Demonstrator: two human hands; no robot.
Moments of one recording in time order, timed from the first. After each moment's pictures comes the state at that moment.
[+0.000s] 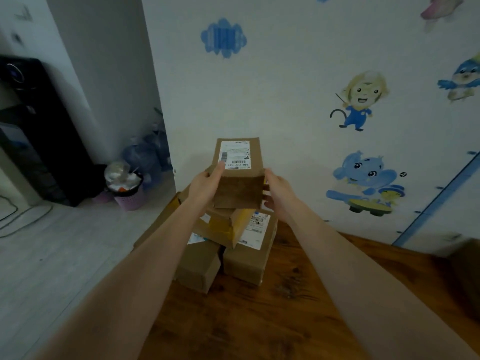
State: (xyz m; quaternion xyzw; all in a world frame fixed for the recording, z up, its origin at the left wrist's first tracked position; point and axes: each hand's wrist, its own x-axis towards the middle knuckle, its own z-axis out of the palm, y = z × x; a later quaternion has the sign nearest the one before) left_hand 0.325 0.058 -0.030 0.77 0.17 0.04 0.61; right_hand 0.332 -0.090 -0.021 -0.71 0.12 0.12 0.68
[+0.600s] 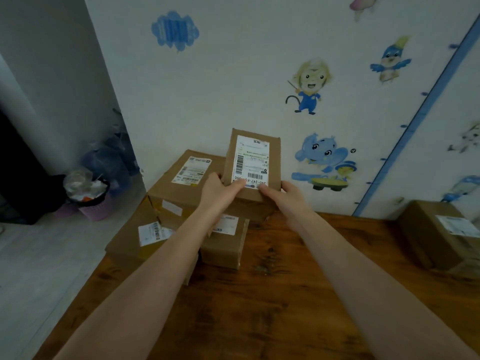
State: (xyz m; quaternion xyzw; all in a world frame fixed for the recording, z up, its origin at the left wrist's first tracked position) left_hand 0.285 -0.013 -0.034 0.79 0.07 -0.01 0.61; right_hand 0.263 -0.159 -0.033 -0.72 0.15 0.02 0.68
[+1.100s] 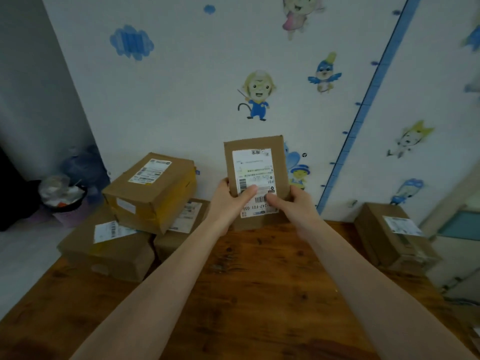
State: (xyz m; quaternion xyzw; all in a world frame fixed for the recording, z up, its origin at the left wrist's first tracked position) left_hand 0.218 -0.148 -0.022 0.76 -0.02 0.00 0.65; right_hand 0.194 -0.297 -0.015 -0.76 0.08 -0.04 0.64
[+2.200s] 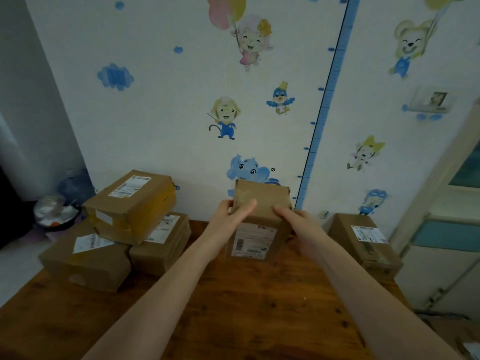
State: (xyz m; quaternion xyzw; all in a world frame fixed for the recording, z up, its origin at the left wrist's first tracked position) left_hand 0.140 -0.230 0.005 0.74 -0.06 -0.07 0.66; right_hand 0.127 -0.398 0.010 -0.70 0.13 0.03 0.71
